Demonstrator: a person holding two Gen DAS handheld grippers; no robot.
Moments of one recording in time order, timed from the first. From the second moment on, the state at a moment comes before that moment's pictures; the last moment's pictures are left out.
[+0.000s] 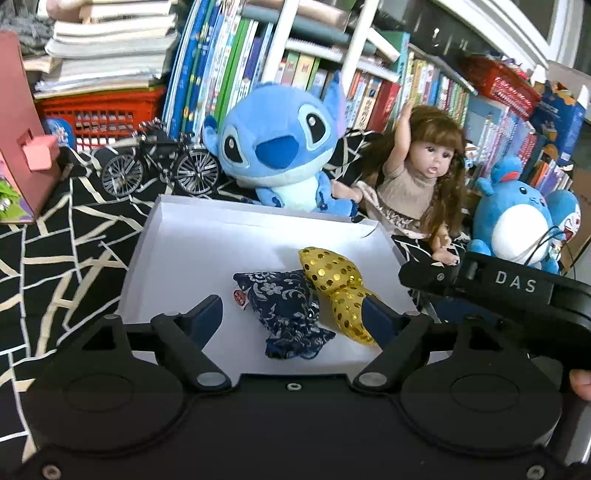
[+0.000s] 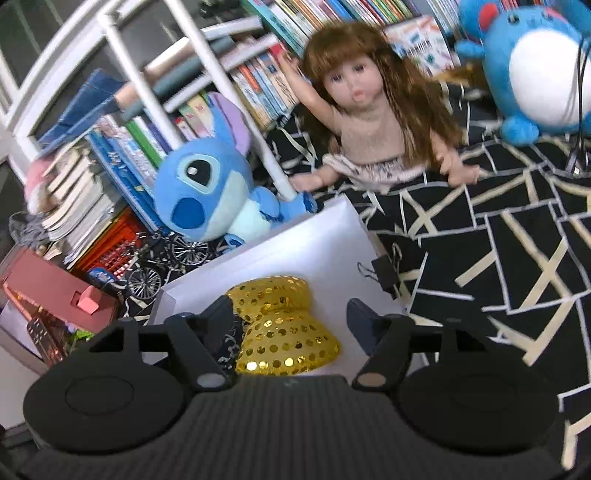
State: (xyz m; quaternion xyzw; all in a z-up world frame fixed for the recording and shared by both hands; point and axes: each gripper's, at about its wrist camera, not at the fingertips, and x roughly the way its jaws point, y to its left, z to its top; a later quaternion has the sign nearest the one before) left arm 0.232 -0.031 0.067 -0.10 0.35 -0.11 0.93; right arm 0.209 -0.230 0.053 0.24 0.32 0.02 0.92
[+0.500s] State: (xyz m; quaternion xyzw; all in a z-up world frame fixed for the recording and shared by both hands) left arm 0.143 -0.026 0.077 -0.09 0.30 -0.13 0.94; right arm 0.121 -0.223 0.068 0.13 0.23 0.06 0.96
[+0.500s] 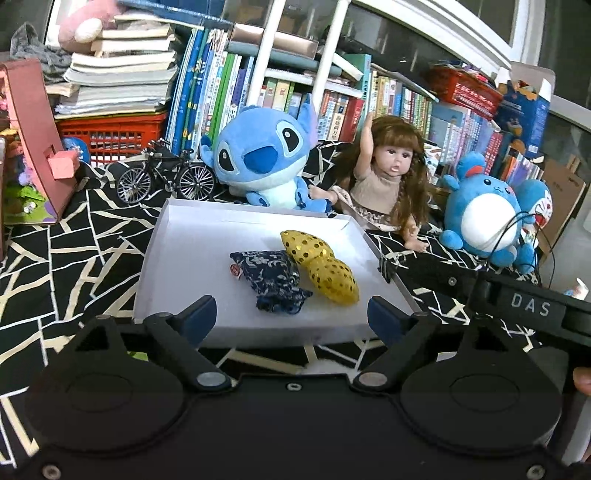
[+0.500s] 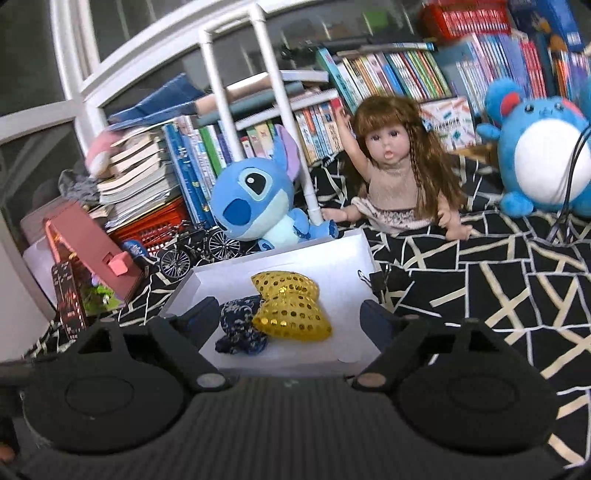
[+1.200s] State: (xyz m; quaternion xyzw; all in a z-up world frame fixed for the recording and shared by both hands) left arm 0.055 -0.011 0.055 -0.06 0.27 -0.12 0.95; right arm 0.038 -0.226 0.047 0.07 0.18 0.10 0.98
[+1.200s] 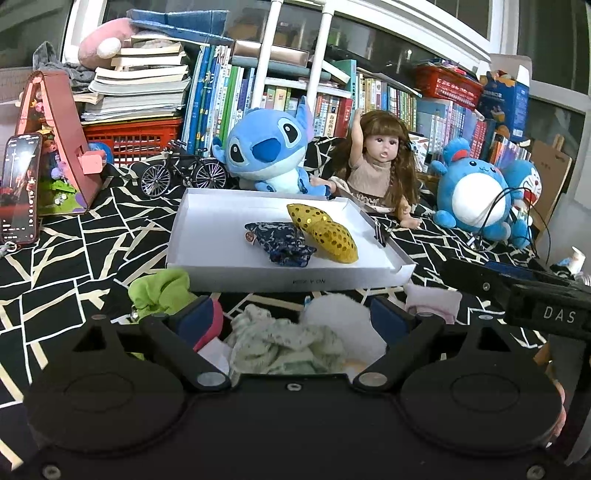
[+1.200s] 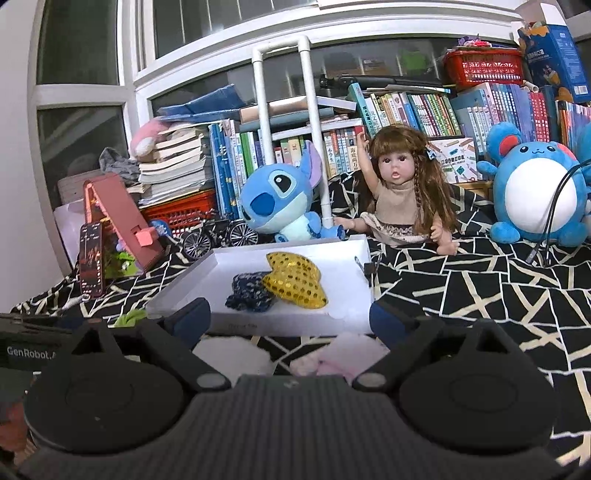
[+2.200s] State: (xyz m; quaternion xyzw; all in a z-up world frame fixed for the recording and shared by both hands) left arm -0.008 -0.004 0.024 -0.02 0.27 -0.11 0.96; right arm -0.013 -0.196 0.004 0.00 0.23 0.16 0.96
